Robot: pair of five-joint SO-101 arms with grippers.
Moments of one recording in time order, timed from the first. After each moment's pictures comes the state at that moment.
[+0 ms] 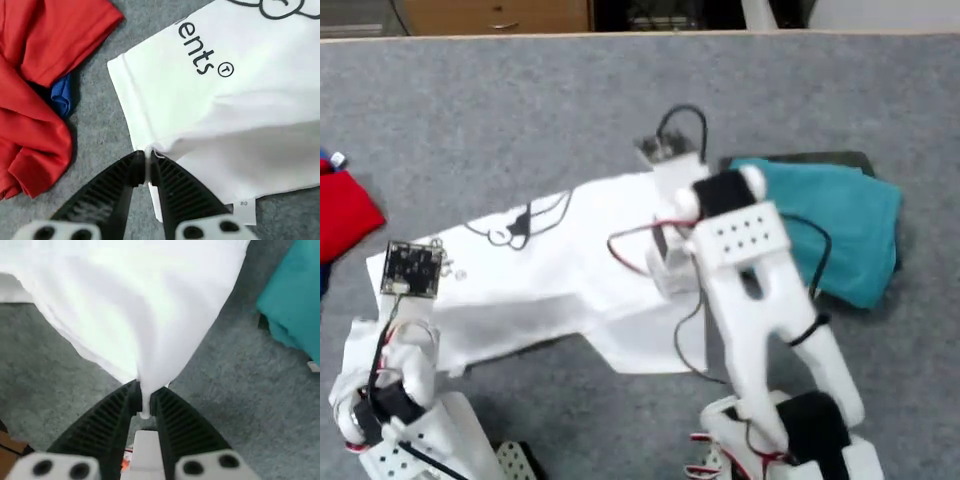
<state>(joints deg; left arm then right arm) -37.9 -94.6 77.6 75.7 -38.3 -19.3 -18.0 20.5 99.6 2.1</state>
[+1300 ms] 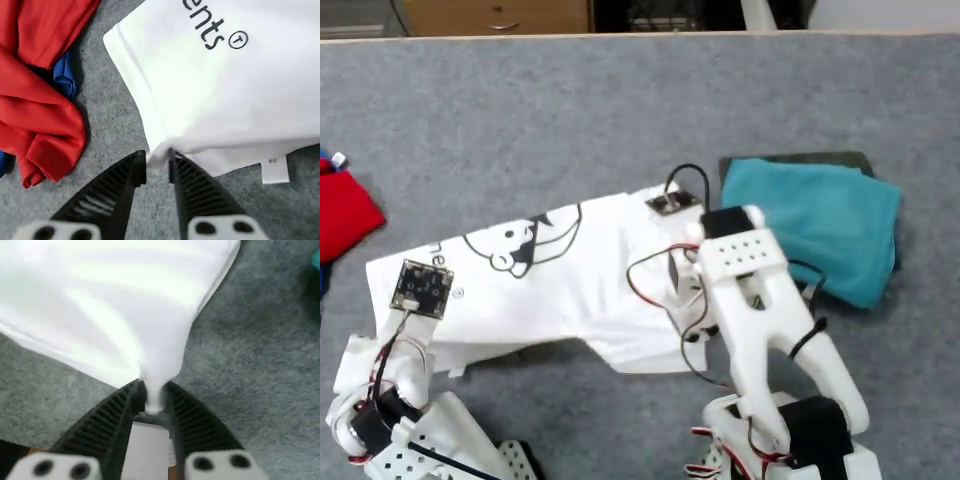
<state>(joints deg) -47.5 -95.4 80.0 81.5 -55.0 -14.6 -19.0 40.4 90.6 10.1</state>
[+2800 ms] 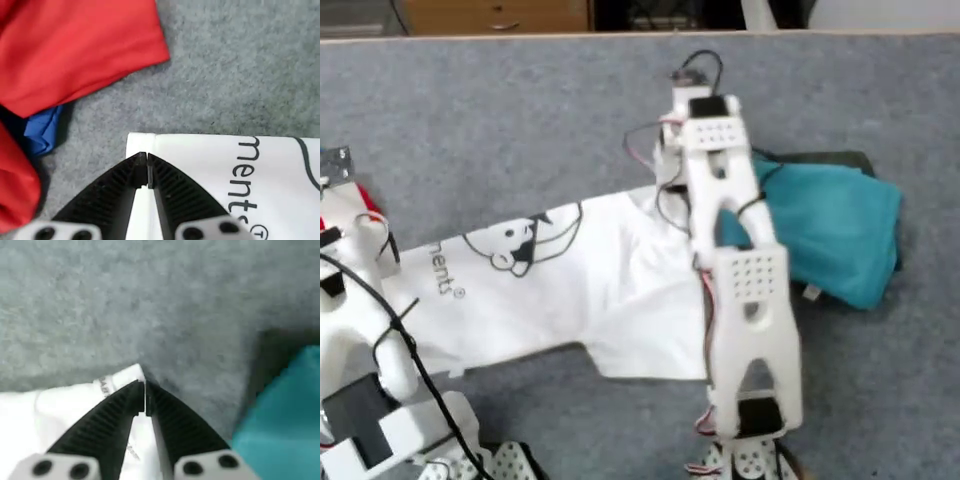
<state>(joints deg) -37.4 -12.2 39.3 46.3 -12.7 -6.7 57.6 -57.4 92.6 -2.9</state>
